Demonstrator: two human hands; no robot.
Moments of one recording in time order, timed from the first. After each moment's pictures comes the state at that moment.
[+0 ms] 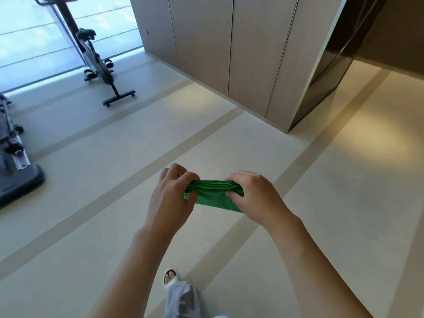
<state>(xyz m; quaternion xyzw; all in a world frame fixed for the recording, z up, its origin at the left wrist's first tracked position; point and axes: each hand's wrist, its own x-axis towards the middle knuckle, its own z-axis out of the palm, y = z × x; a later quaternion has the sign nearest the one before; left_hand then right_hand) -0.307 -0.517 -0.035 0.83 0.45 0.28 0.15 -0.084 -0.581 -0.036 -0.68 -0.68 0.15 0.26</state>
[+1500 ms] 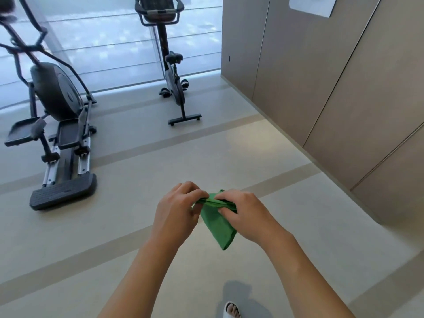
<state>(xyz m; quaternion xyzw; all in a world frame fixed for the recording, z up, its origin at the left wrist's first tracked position) -0.424 -0.025 -0.027 0.77 0.55 0.31 0.06 -0.214 -0.015 -0.030 -0.53 -0.74 0.33 0.23</state>
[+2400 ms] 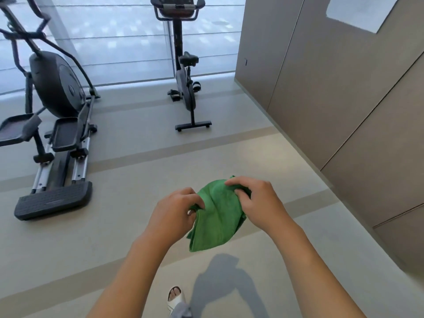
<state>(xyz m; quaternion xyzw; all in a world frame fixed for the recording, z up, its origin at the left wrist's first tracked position) -0.531 0.226 -0.042 0.75 0.60 0.23 0.16 -0.292 0.261 -0.021 -0.55 -0.72 0.30 0.30</state>
